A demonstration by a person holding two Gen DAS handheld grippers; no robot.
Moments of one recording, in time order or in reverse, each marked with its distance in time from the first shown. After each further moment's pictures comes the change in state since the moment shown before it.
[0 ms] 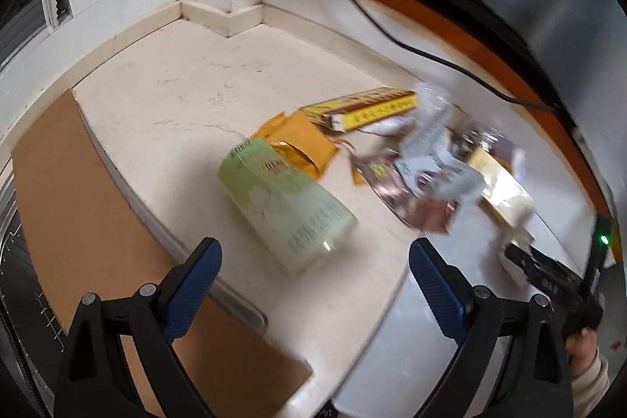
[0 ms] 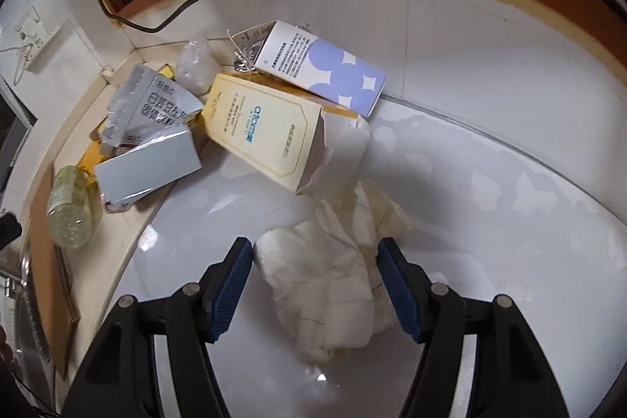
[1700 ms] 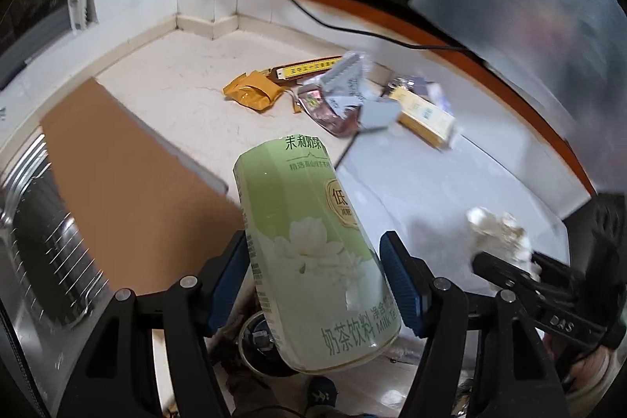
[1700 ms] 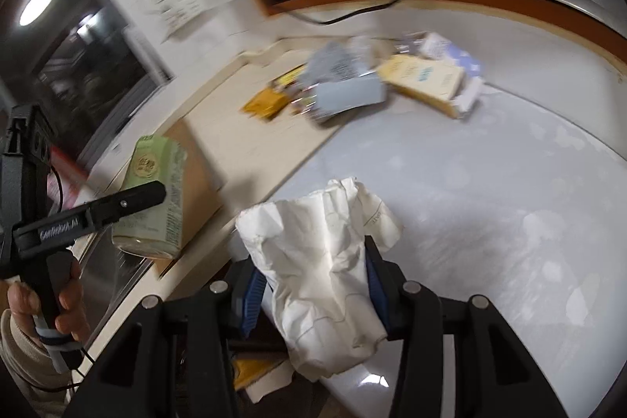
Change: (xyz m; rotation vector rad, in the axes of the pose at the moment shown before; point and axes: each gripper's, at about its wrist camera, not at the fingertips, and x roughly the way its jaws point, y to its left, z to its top) left arm -0.128 -0.057 -0.146 0.094 -0.088 -0.034; right arm -0.129 0.055 -0.120 -0.163 -0.052 0.388
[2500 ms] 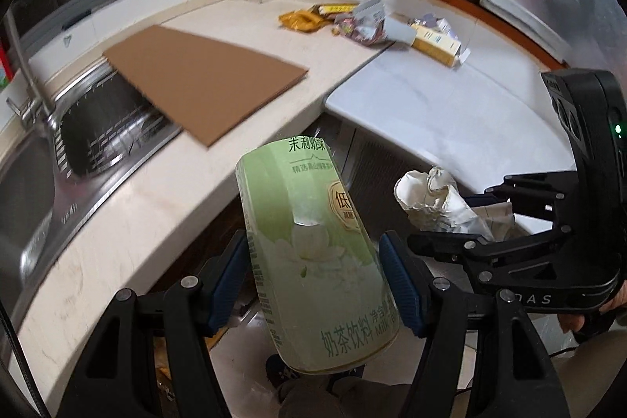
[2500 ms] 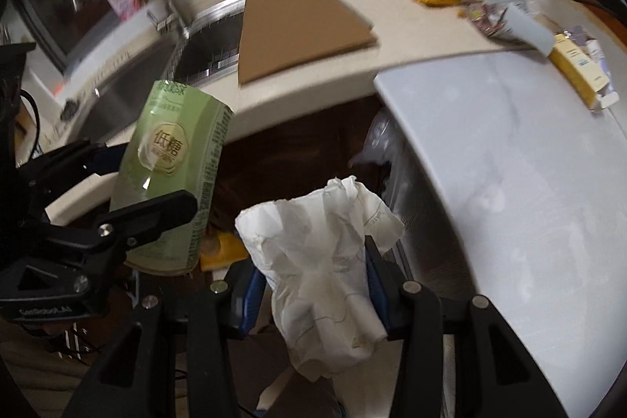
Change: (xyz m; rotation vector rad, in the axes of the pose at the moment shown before) left arm -0.048 0.018 -0.194 -0.028 -0.009 0.120; right arm 0.047 0.114 -0.124 -0.468 0.314 0.043
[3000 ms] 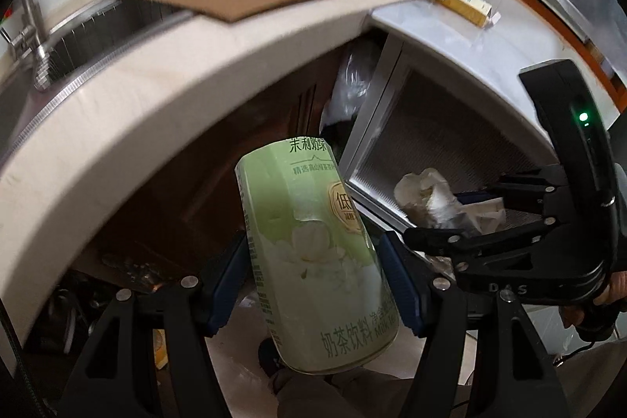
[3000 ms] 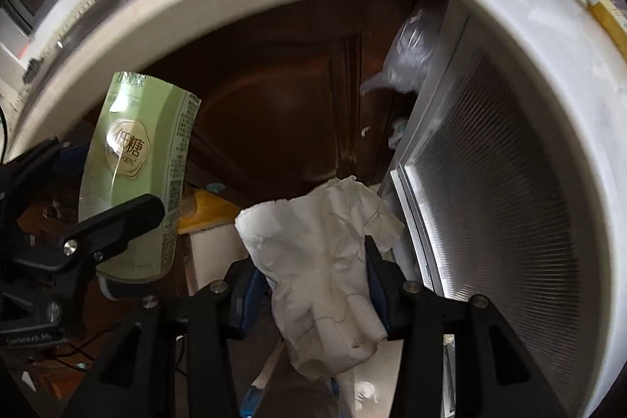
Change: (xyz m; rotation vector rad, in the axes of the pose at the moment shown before) left arm 0.076 0.043 -0.071 -0.058 0.059 -0.029; right arm 0.107 0.014 -0.028 0.003 0.176 -0.066
